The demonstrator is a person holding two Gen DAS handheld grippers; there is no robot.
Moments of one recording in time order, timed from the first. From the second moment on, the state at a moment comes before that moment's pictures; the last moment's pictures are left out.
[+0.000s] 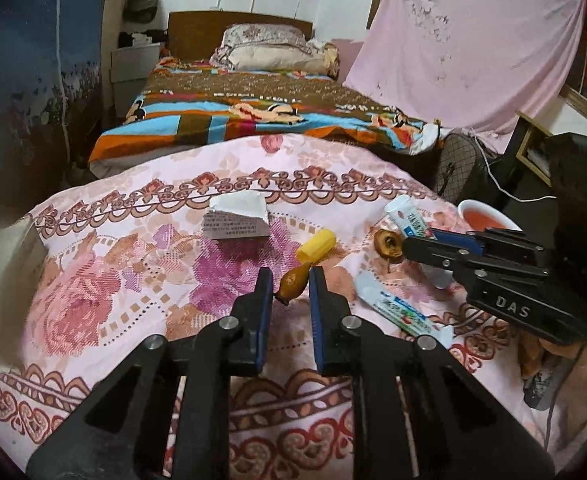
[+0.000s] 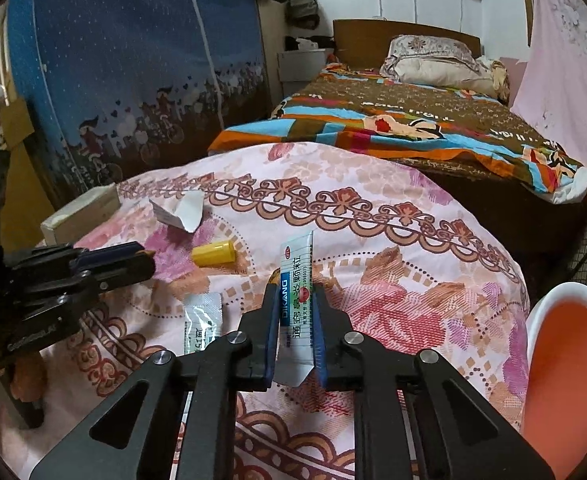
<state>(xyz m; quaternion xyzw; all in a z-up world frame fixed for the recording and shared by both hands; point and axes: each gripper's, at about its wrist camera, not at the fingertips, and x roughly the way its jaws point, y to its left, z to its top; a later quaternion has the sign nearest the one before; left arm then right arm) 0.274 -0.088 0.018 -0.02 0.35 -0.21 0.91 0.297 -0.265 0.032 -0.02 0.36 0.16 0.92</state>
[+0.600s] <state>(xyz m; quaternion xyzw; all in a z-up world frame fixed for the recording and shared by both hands) 0.205 -0.116 0.078 -0.01 0.16 -0.21 0.96 0.219 -0.308 0.087 0.05 0.11 0.14 0.98</state>
